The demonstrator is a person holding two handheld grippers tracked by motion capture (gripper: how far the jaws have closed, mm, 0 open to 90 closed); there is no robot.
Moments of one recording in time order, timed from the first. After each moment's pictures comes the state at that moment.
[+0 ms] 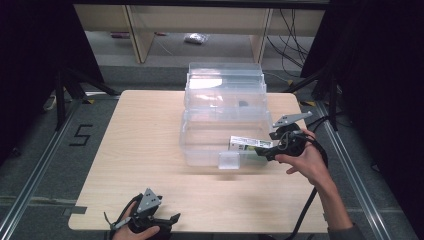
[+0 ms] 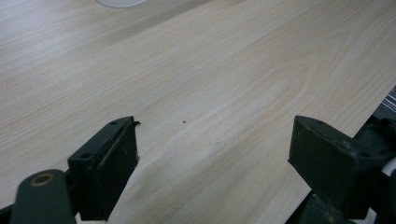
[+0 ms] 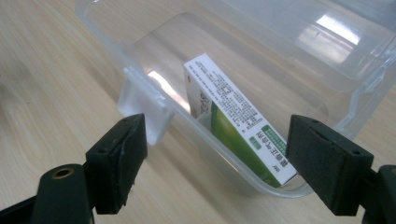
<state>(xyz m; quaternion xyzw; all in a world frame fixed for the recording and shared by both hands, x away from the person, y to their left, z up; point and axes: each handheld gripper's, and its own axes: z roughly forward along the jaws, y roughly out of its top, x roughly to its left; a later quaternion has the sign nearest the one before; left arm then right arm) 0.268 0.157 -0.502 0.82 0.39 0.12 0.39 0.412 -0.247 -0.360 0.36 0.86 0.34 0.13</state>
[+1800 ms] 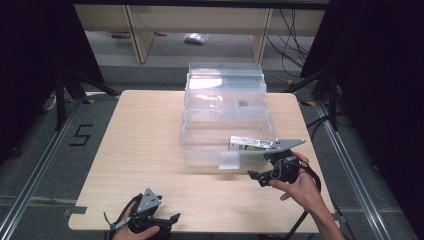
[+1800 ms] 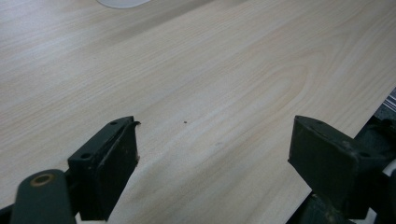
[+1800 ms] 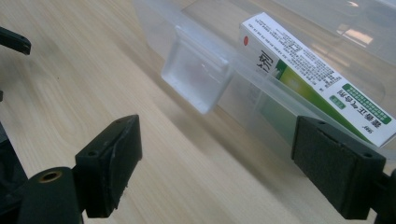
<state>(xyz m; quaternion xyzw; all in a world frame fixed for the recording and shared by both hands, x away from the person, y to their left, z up) 0.268 0.157 -0.503 0.82 0.40 0.13 0.40 0.361 -0.230 -0.395 0.36 0.86 0.35 0.11</state>
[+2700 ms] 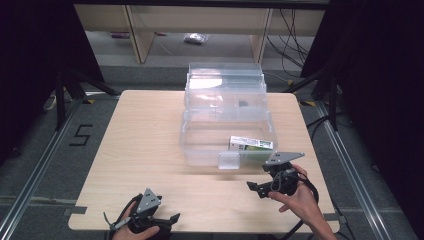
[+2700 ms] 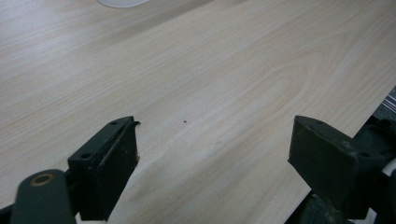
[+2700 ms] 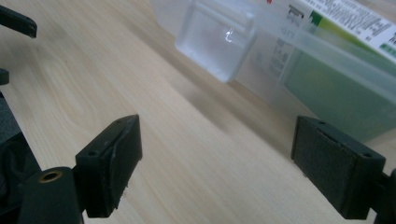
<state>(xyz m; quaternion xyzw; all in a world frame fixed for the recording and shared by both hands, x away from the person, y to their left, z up) 0.267 0.157 -0.503 0.81 0.40 0.13 0.40 0.343 -0.232 -0.426 0.37 0.85 0.36 0.10</state>
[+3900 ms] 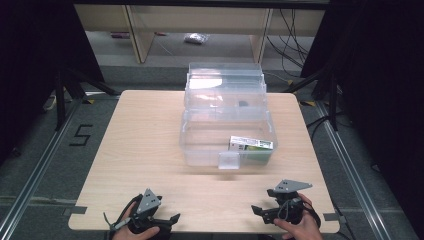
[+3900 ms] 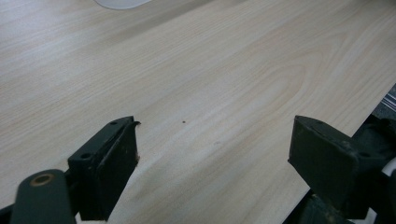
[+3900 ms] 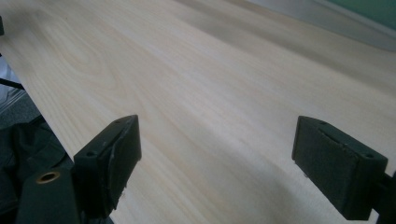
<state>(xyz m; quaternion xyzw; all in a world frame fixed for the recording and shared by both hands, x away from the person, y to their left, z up) 0.267 0.157 -0.503 0.82 0.39 0.13 0.40 0.294 -0.256 -0.484 0.41 0.83 0.38 0.07</state>
